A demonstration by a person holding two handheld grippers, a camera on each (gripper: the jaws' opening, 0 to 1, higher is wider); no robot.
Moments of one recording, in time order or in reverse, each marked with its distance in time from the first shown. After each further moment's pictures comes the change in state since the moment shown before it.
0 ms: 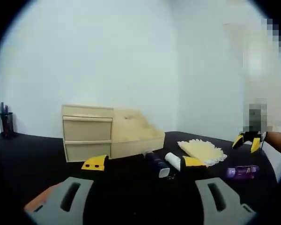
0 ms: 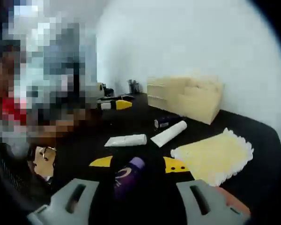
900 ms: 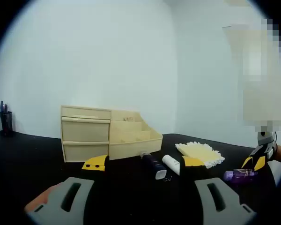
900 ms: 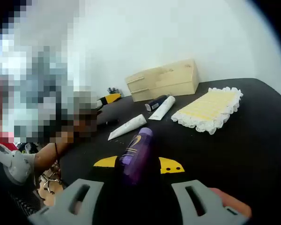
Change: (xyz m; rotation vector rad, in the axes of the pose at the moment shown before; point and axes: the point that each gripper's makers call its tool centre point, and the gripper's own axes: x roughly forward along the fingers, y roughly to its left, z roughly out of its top) left arm -0.002 -0.008 -0.001 -0.009 -0.008 -0.009; right arm 0.005 0.034 -0.045 0.243 -0.077 -0.141
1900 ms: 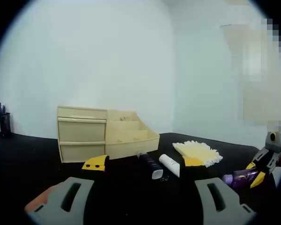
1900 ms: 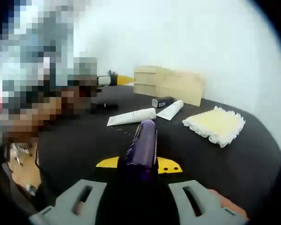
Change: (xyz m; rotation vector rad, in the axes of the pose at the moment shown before) left arm 0.000 -0.010 -0.003 0.008 0.003 -0.022; right arm 0.022 0.018 -0.020 -0.173 0.017 -0.133
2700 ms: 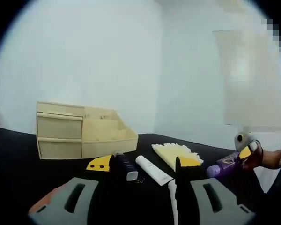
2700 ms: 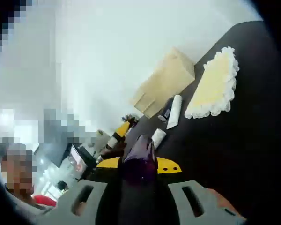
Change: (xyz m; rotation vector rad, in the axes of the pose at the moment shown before) left arm 0.003 -0.047 0.004 -0.085 -0.013 -0.187; right arm -0.019 -0.003 0.060 0.724 -0.219 0.358
